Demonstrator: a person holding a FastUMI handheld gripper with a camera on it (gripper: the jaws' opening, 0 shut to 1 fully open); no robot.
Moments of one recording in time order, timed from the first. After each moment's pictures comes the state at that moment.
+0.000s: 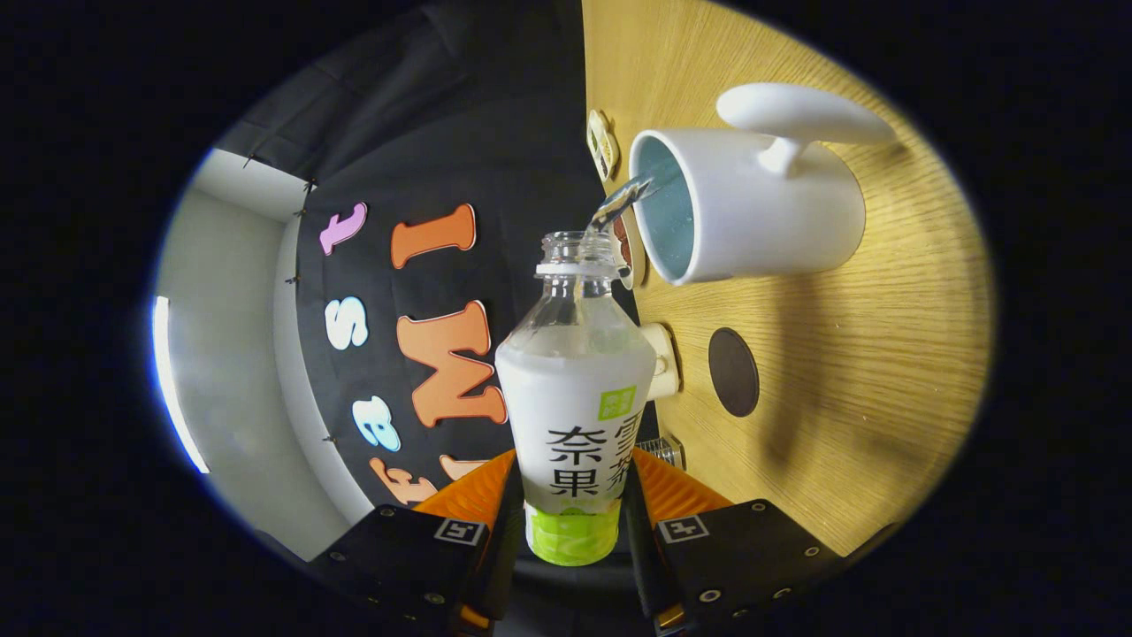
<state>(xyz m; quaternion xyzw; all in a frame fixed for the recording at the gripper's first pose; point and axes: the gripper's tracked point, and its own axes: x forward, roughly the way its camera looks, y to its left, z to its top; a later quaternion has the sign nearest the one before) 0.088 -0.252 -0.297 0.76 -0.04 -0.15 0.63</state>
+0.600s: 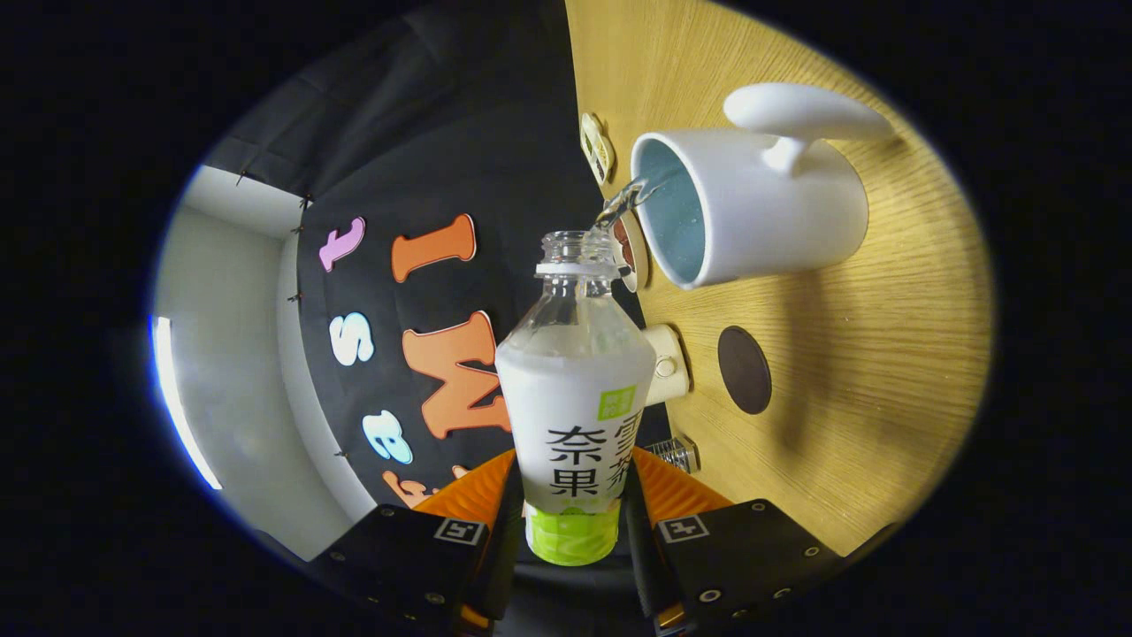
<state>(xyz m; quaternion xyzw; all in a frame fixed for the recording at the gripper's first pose) 0.083 -0.255 -0.295 0.78 -0.05 -0.15 0.61</state>
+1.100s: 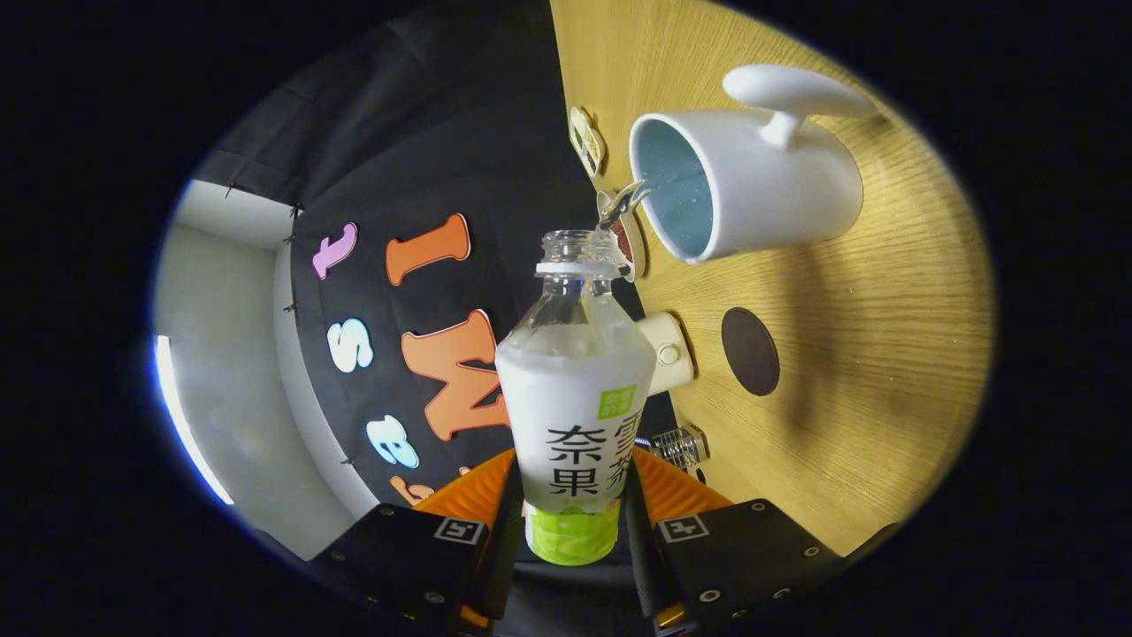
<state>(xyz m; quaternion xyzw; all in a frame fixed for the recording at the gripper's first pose) 0.087 -0.254 -0.287 0.80 -0.05 -0.14 0.58</state>
